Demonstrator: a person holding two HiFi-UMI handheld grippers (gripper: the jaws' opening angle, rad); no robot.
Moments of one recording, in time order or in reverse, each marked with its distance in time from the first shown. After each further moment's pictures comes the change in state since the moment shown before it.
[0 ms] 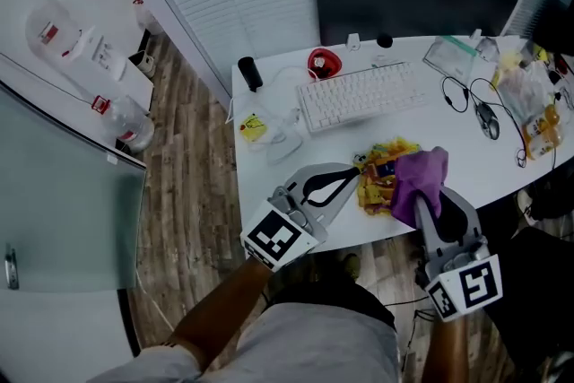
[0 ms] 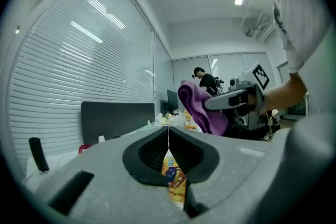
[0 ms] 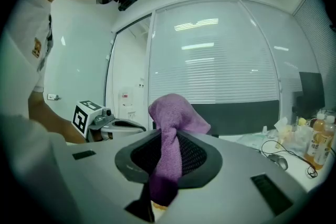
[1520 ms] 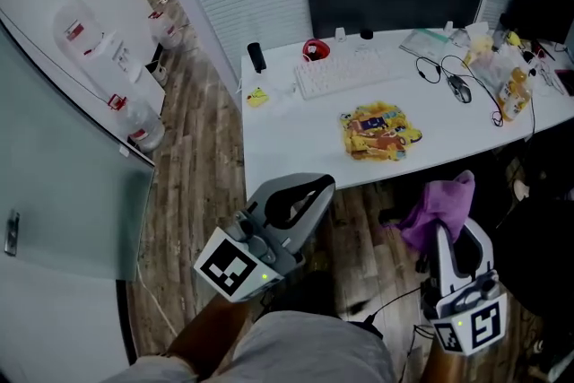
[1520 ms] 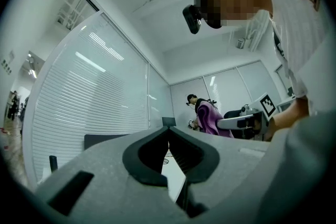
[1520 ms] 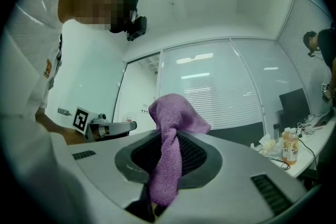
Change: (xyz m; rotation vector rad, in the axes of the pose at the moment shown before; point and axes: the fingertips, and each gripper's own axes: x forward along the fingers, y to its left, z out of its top) left arm -0.133 -0.185 0.108 0.062 -0.242 0.085; right arm -0.242 0.087 0.033 -0.007 -0.322 -0.031
